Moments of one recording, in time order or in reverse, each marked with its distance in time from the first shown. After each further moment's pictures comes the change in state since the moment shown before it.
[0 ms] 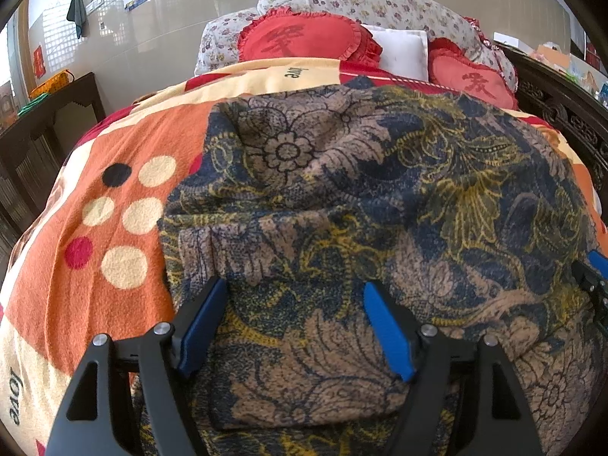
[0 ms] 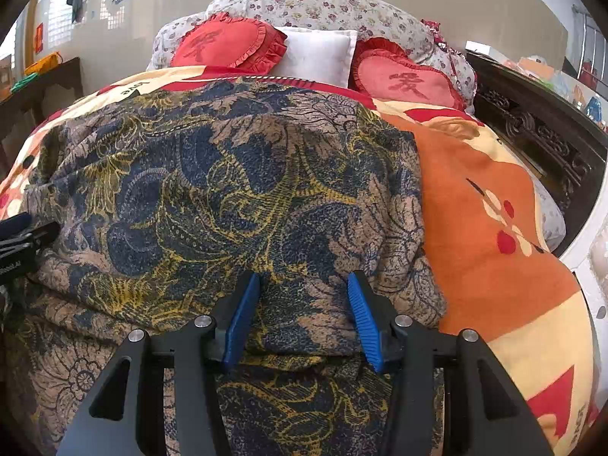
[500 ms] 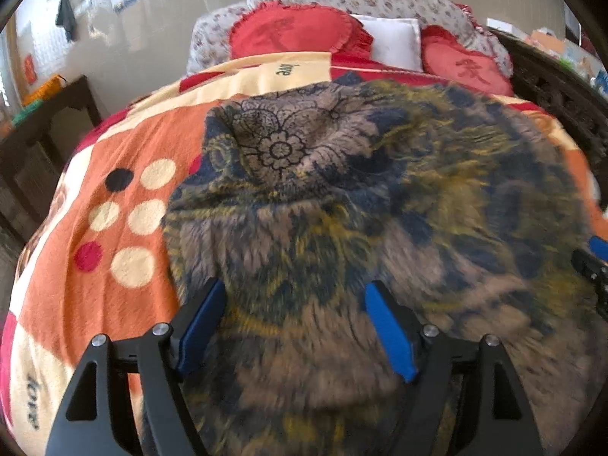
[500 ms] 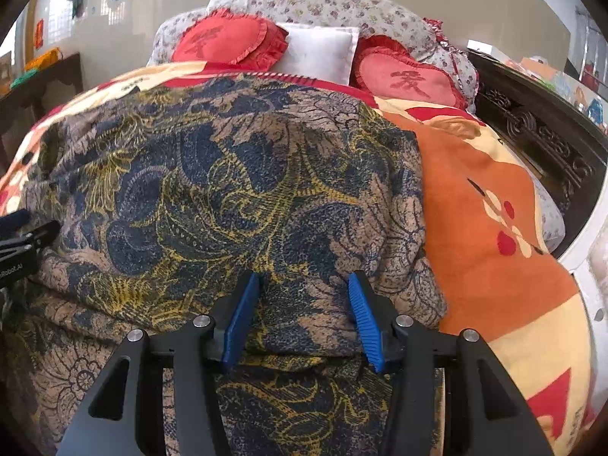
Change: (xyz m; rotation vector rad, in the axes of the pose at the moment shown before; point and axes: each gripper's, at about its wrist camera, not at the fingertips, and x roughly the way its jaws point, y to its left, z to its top) left arm -0.023 0.001 0.005 0.030 0.051 -0.025; right arm -0.007 0.001 0.010 -0.040 0.069 -0.020
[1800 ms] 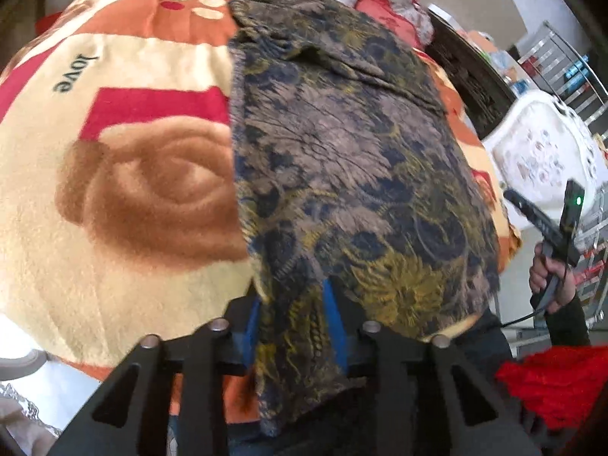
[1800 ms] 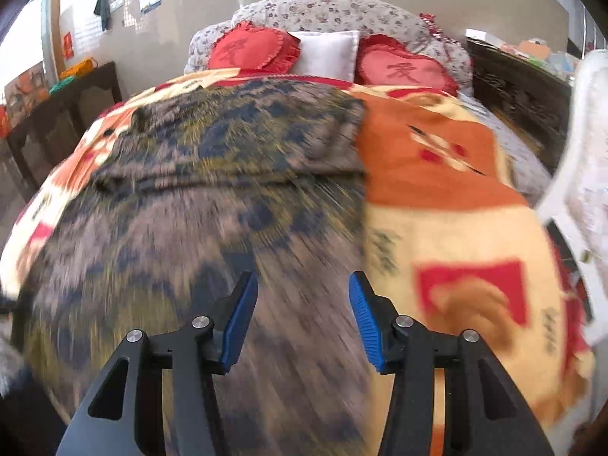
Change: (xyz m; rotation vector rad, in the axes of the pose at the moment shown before) left arm -0.157 0.115 -0.213 -0.073 0.320 -0.509; right arm -0.163 -0.077 -0.144 0.018 -0.019 0.152
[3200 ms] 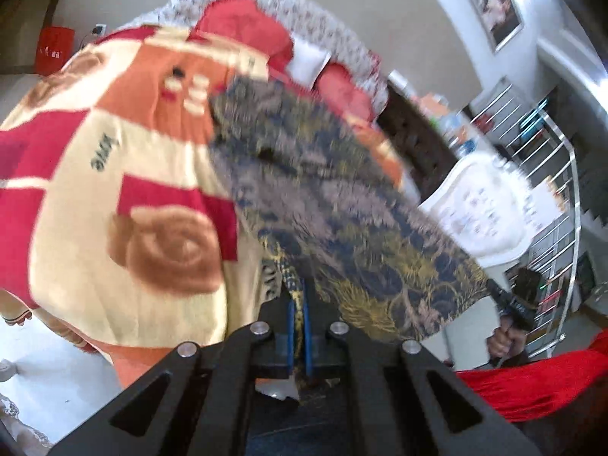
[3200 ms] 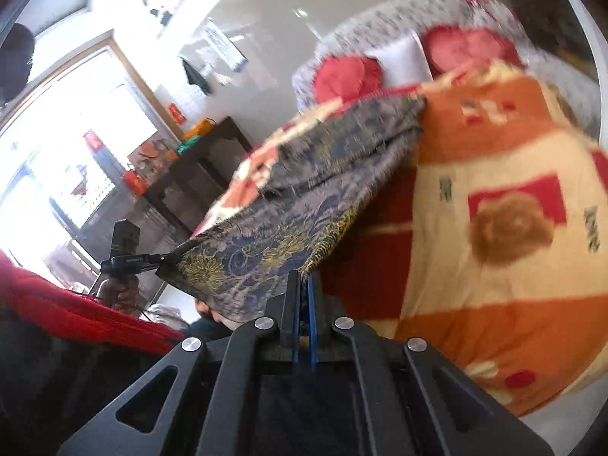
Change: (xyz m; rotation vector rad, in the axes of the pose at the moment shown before) left arm -0.134 -0.002 -0.003 -0.057 -0.267 -0.202; right arm -0.138 -0.064 -0.052 0.165 -0.146 0.635
